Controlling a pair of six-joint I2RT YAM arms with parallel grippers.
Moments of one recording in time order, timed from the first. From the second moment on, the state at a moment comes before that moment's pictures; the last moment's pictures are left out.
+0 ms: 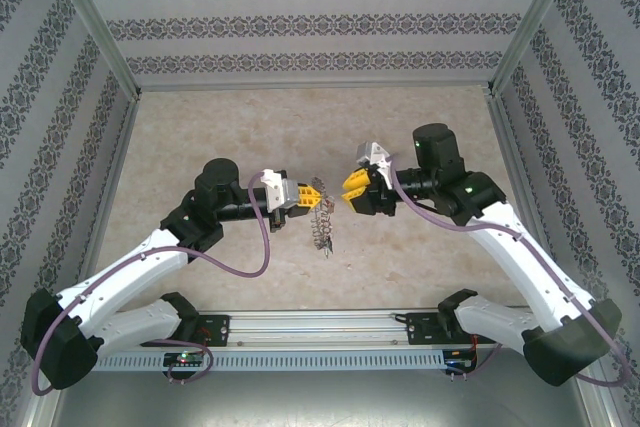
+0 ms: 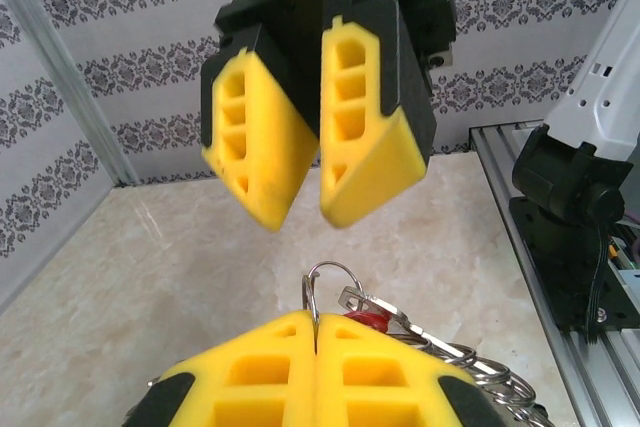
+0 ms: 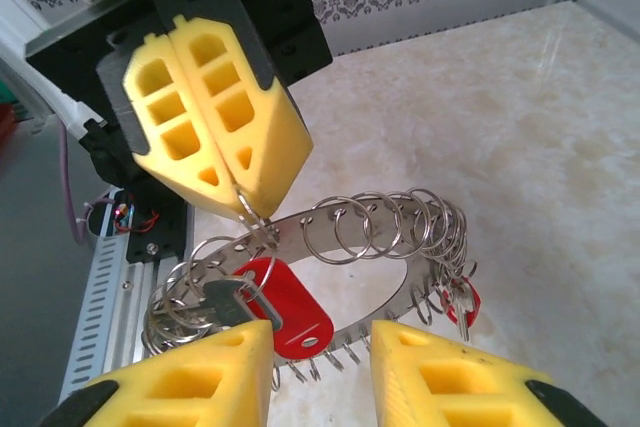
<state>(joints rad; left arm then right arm) -0.65 1.03 0.78 0.09 0.69 0.34 0.45 1.08 1.08 -0.63 -0.89 -0.36</state>
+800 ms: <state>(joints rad) -0.65 1.09 0.79 0.15 0.80 0.28 0.57 1.17 1.13 -0.67 -0.76 -0.45</state>
